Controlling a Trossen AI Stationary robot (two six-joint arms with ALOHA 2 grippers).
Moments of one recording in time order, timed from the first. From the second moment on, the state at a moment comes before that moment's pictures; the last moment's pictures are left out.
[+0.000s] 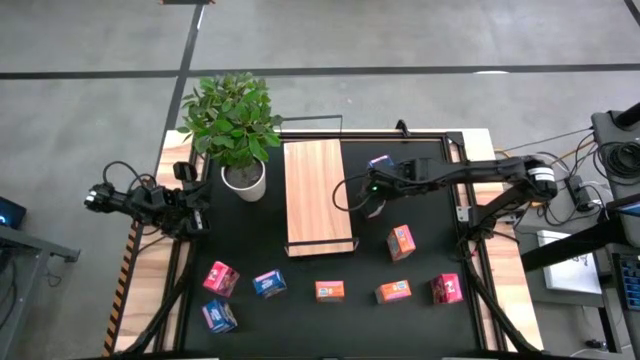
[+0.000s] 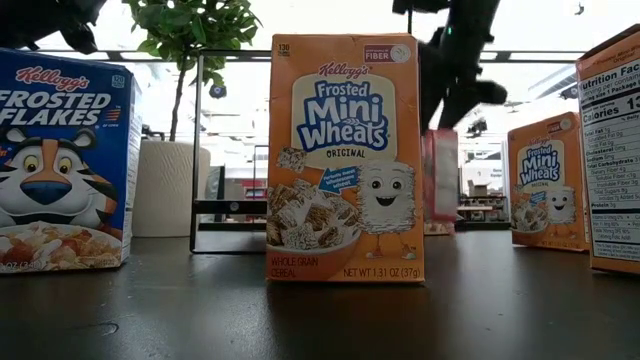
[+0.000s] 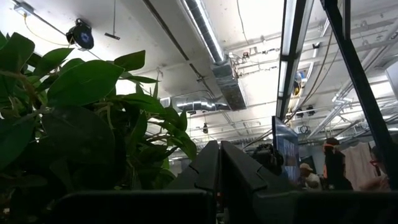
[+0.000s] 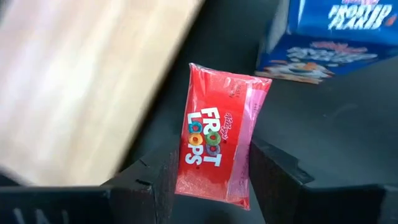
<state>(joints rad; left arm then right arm) -0.30 0.03 0.02 0.79 -0.44 0.49 -0.11 1.46 1.23 -0.94 0.19 0.87</state>
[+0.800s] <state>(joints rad) -0.30 0.03 0.02 0.79 -0.44 0.45 -0.31 1.69 1.53 -0.69 0.18 0.44</state>
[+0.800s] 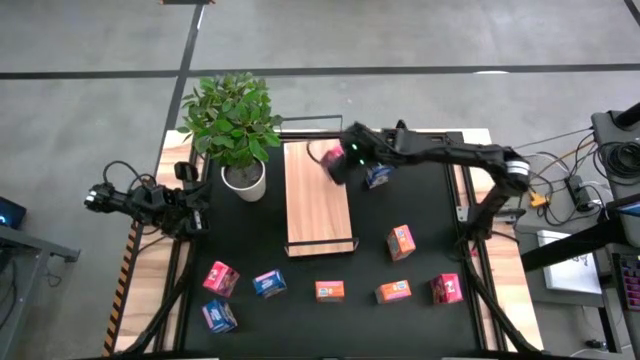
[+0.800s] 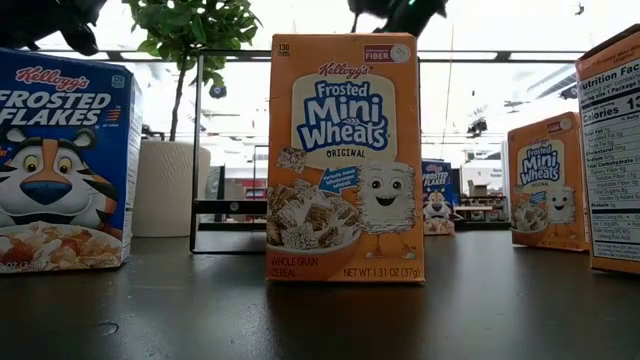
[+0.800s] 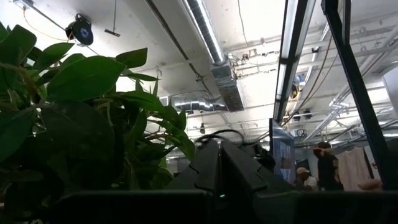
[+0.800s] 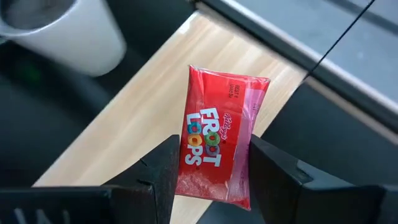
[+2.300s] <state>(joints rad) -0.30 0.03 0.02 0.79 -0.44 0.44 -0.42 2.02 1.88 -0.83 0.13 0.22</state>
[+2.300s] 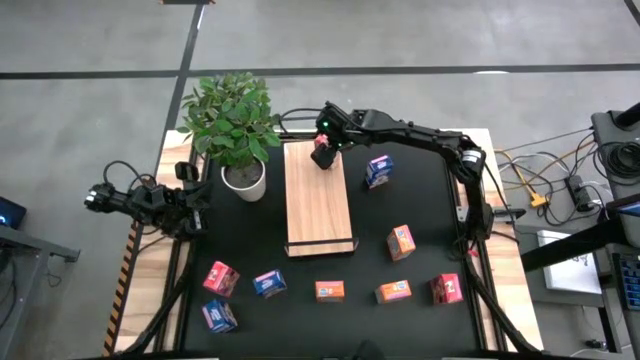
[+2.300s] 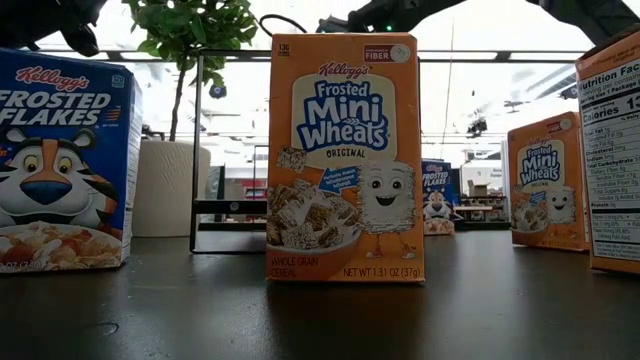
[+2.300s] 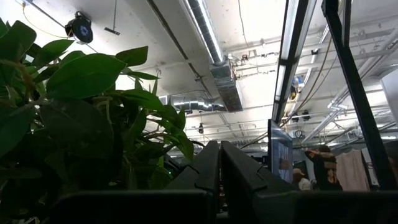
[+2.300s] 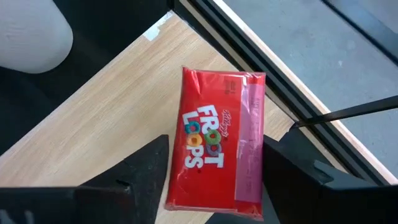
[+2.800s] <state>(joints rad) -0.30 0.03 0.02 0.79 -0.44 0.43 -0.43 1.93 1.88 -0.84 0.13 0.18</state>
